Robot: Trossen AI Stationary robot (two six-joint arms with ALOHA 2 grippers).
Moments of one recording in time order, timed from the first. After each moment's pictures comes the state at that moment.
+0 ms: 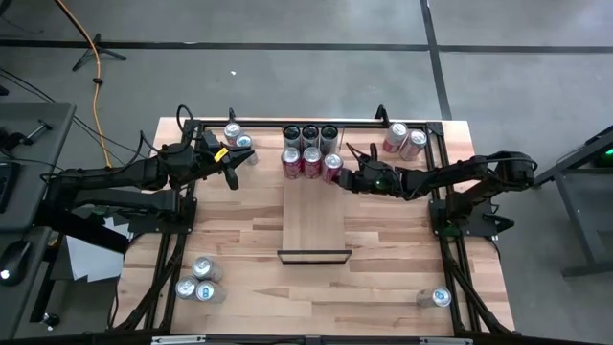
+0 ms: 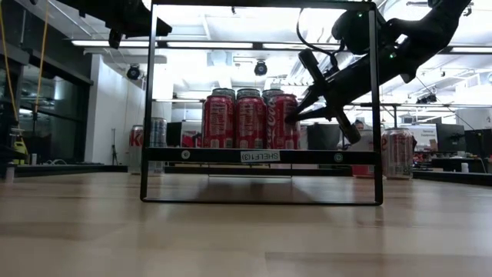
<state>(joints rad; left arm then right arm) 0.14 0.67 0.62 -0.11 -0.41 -0.21 -0.16 1.44 0.56 0.43 0.18 1.28</state>
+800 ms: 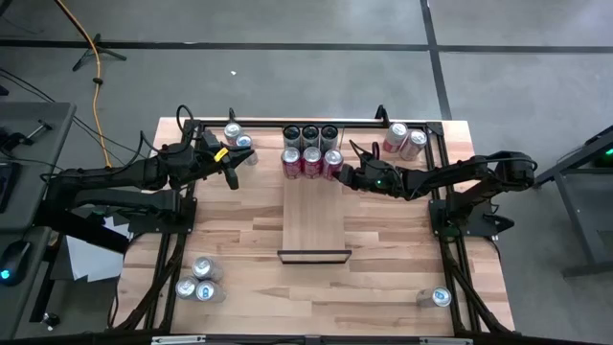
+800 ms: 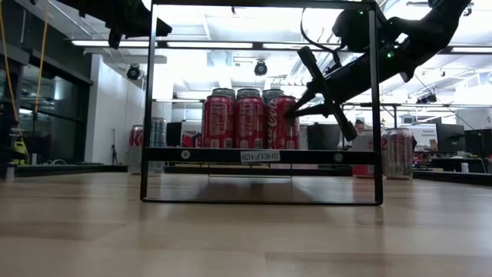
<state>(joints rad) 0.14 0.67 0.62 -0.11 -0.42 -0.21 -0.16 1.44 0.56 0.47 0.25 1.31</state>
